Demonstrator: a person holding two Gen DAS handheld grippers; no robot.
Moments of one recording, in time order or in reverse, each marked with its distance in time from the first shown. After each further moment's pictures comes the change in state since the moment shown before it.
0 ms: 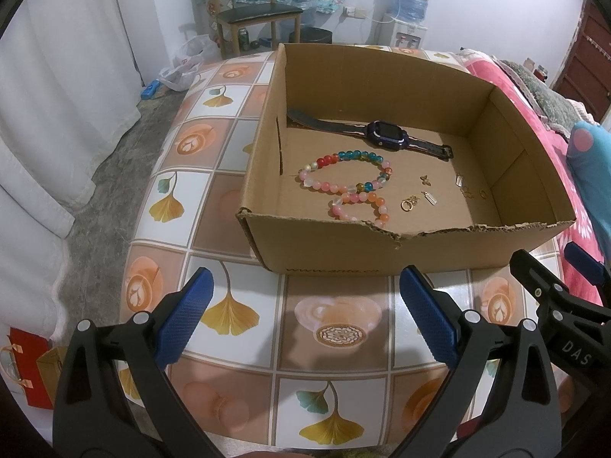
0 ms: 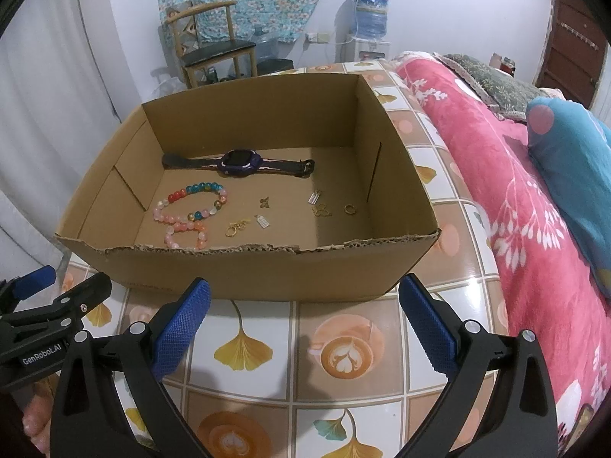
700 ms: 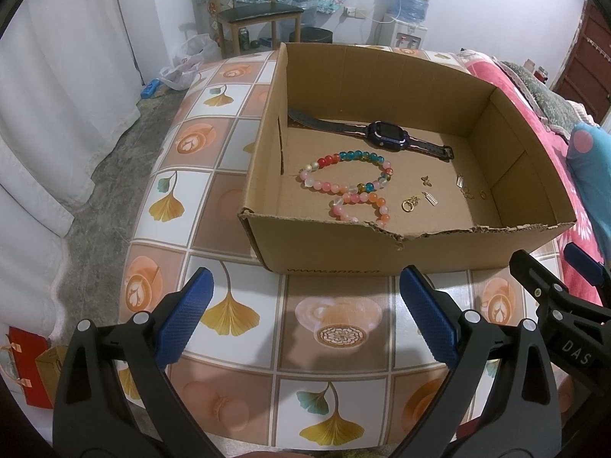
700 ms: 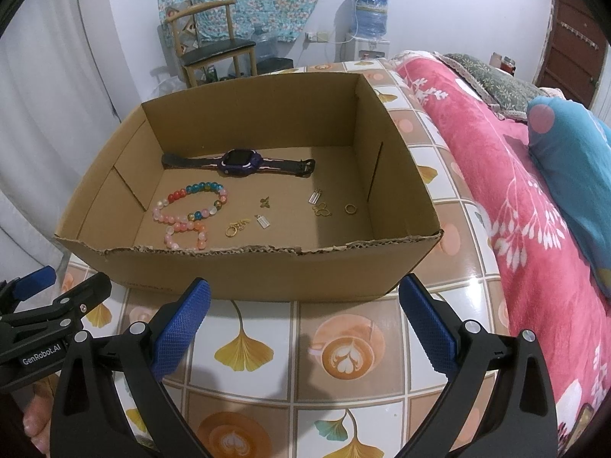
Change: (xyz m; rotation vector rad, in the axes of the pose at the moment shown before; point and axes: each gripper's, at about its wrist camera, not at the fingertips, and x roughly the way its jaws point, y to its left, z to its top) left arm 0.001 0.003 0.000 0.000 0.001 -0.002; right arm 0.000 0.001 0.000 -0.002 0.003 -0.001
